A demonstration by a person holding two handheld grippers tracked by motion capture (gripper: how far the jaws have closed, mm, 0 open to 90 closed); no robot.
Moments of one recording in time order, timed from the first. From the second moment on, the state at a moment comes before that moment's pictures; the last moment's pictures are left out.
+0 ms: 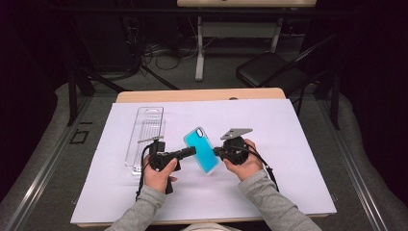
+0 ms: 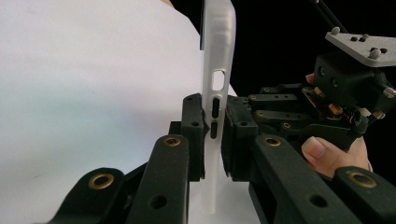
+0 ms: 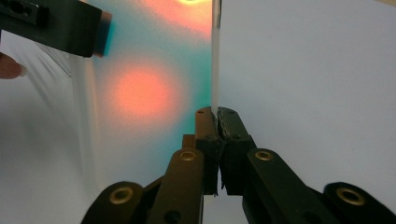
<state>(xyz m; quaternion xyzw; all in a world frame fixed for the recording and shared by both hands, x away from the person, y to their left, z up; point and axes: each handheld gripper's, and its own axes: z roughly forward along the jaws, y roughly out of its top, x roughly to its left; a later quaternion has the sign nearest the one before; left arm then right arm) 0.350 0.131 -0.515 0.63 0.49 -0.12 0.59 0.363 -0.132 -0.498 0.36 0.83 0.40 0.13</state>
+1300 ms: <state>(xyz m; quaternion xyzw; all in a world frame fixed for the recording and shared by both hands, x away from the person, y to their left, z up) 0.351 0.134 -0.516 0.64 0.49 -0.11 0.58 0.363 -0.133 -0.495 0.36 0.83 0.42 0.13</state>
